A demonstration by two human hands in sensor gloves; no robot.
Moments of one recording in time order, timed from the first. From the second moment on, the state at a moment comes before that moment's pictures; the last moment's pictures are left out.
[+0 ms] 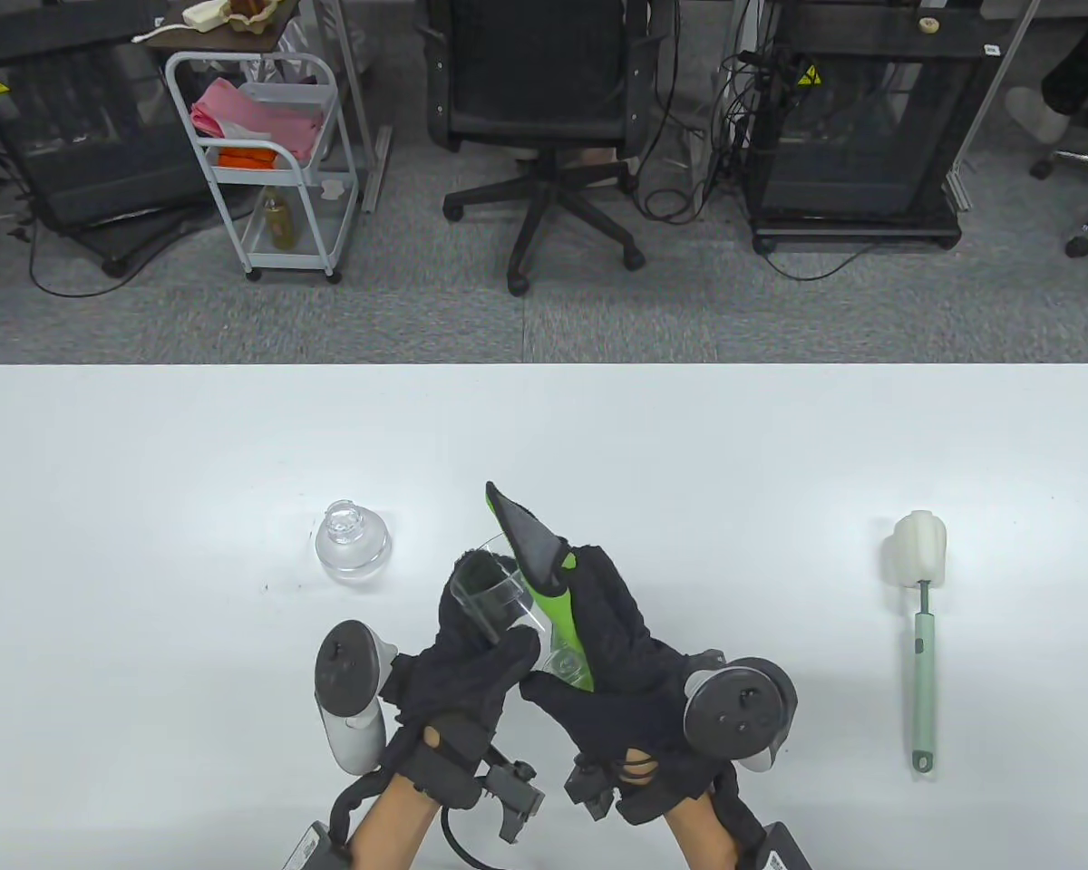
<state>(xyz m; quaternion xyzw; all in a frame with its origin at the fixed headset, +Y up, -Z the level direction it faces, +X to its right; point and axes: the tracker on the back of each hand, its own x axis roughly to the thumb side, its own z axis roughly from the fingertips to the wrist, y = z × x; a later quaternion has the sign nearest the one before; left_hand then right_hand) -0.132 -0.669 -0.239 0.00 -0.16 0.67 0.72 0.075 -0.636 -0.217 0.29 -0.21 0.80 0.48</state>
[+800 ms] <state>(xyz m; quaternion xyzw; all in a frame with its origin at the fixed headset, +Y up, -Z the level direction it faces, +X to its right) -0.143 -0.673 -0.242 0.00 -0.21 0.74 0.64 0.081 -0.653 -0.231 0.28 -0.09 0.71 0.64</state>
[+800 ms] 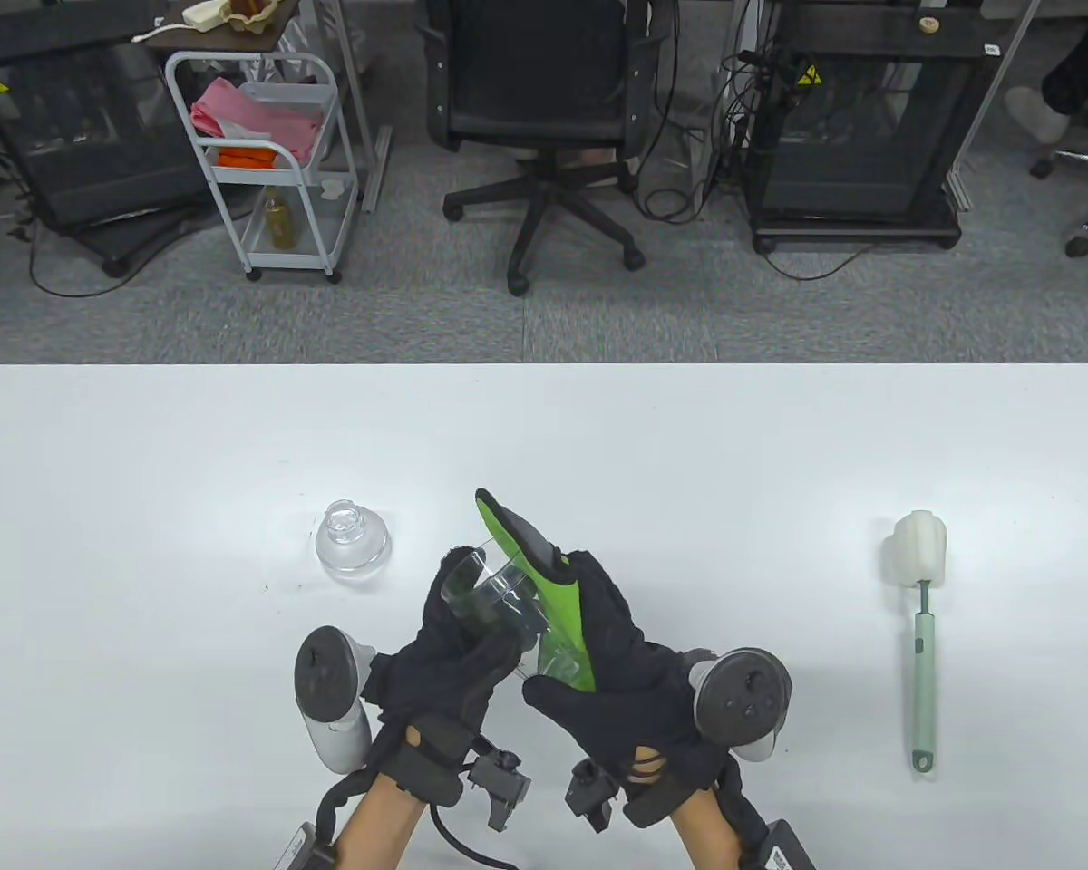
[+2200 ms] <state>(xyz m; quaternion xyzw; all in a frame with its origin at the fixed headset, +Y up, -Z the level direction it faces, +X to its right) -0.110 -0.760 -0.358 -0.04 -0.05 0.31 0.95 0.196 -0.665 -0.255 0.04 -0.22 0.77 0.60</state>
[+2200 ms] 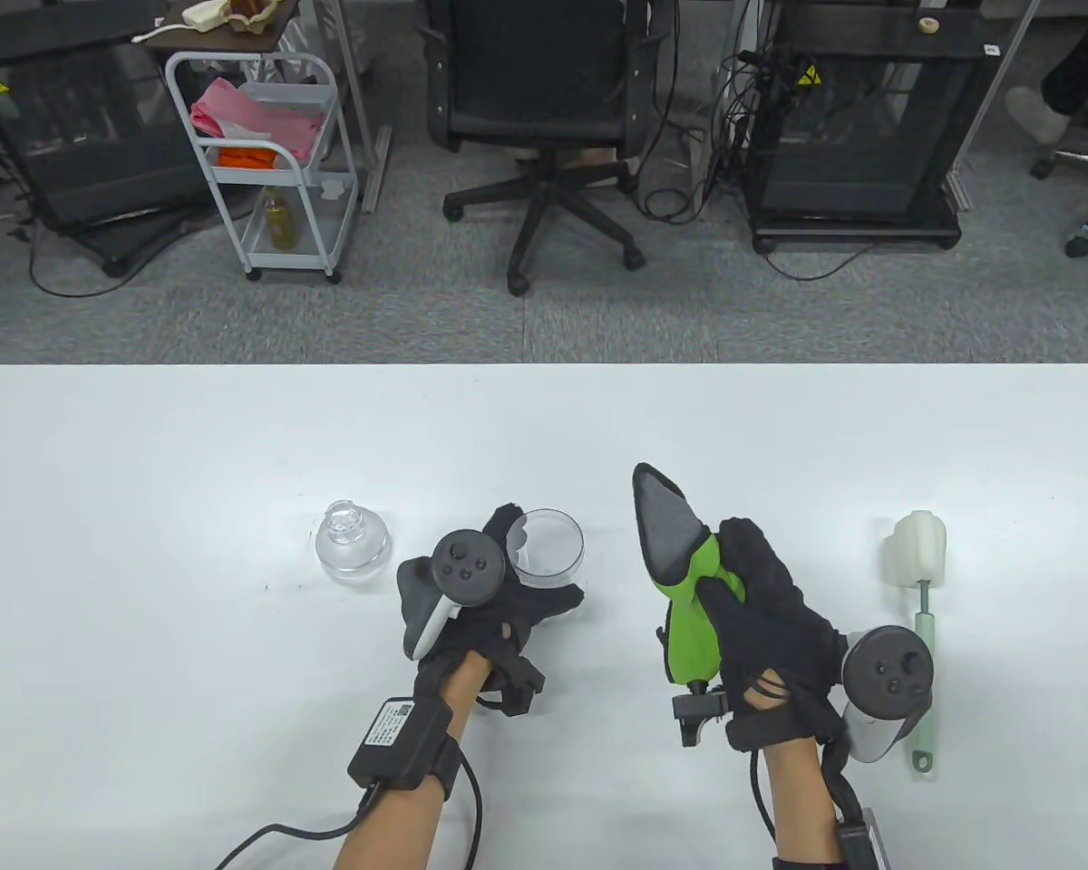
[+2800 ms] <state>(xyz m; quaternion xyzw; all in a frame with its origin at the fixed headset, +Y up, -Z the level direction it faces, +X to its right) -0.179 -0.714 -0.365 -0.06 0.00 0.04 1.00 0.191 -0.663 -0.255 0.05 -0.21 0.76 0.61</state>
